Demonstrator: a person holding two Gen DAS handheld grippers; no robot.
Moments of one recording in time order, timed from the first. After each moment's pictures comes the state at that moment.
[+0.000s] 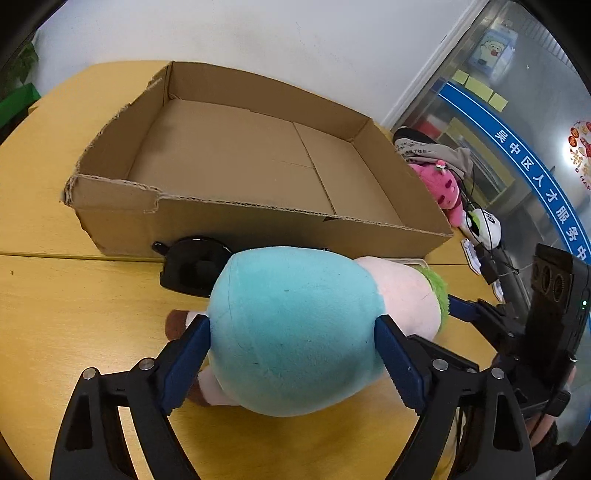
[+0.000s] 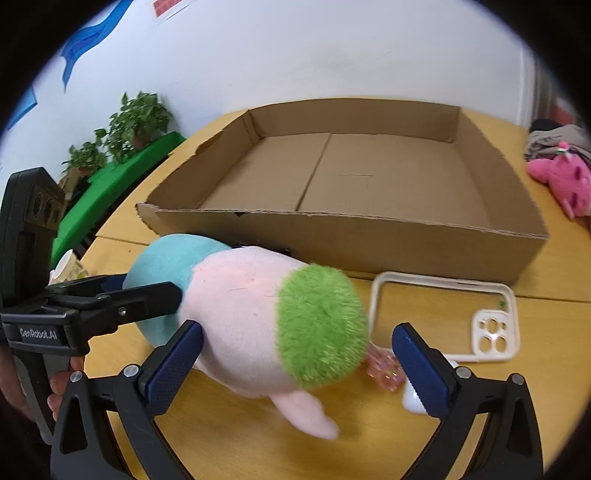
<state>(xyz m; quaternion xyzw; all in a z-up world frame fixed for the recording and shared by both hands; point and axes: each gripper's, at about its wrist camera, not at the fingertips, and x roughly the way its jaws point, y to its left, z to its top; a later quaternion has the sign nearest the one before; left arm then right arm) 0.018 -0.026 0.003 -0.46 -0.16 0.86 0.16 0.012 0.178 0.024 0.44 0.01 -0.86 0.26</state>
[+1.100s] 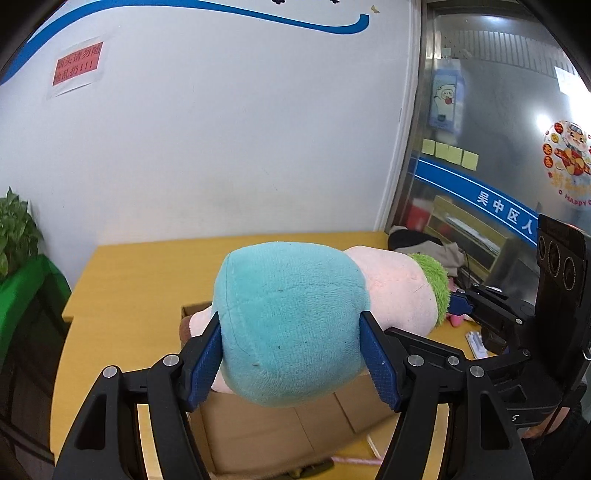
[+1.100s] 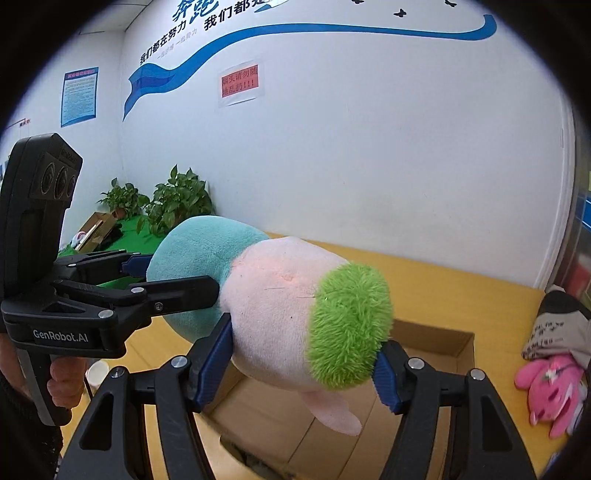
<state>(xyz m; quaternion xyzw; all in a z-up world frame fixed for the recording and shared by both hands) -0.080 -0.058 0.265 -0.27 -0.04 0.95 0.13 -0.076 0.128 0.263 0.24 0.06 -0.92 0.31</state>
